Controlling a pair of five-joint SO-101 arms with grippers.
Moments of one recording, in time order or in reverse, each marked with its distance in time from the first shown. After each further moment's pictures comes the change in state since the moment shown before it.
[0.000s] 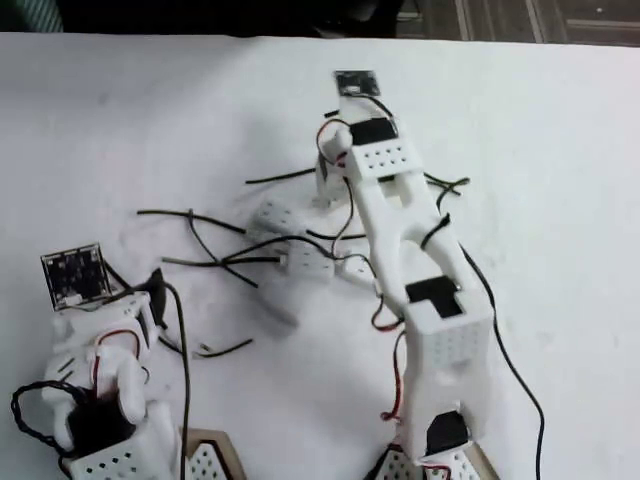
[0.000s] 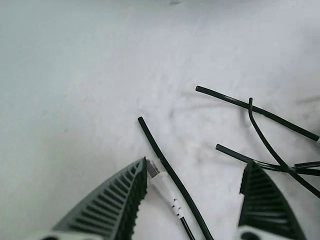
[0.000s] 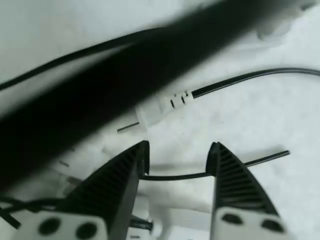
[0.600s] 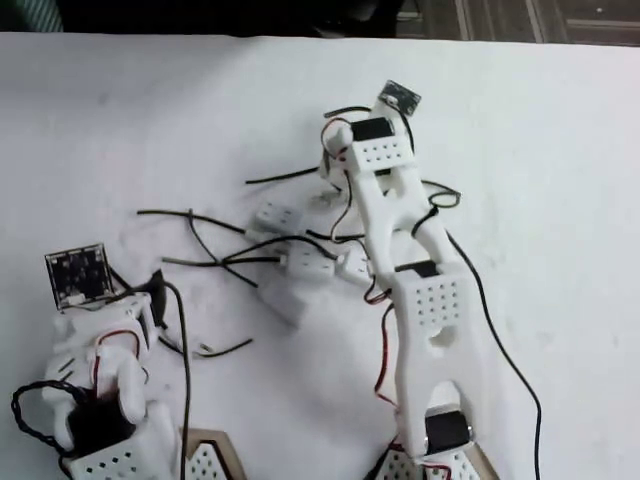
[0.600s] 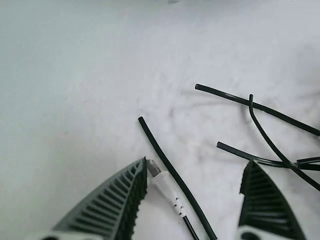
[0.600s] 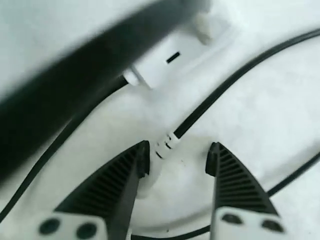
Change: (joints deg) left arm 0.0 0.0 0.3 0.0 -1.8; right arm 2.3 17.2 -16.7 0.0 -25.1
